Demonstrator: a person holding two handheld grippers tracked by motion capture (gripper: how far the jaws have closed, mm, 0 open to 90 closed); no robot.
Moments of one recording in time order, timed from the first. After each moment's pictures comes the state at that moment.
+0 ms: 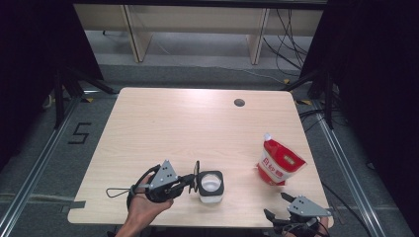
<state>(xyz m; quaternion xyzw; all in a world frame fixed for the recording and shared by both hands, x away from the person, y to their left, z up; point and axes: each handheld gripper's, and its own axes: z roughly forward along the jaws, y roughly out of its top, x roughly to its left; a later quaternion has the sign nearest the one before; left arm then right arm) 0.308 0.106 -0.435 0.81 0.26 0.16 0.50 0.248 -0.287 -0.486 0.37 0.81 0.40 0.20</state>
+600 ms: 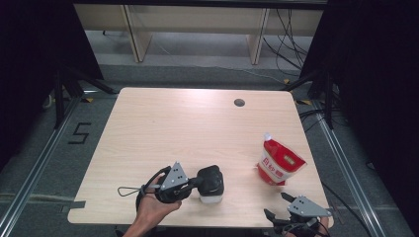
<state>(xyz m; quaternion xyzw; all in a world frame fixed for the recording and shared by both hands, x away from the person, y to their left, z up) 0.312 0.085 -0.448 0.83 0.25 0.15 0.48 0.244 -0.285 -0.485 0.39 0.80 0.39 0.21</state>
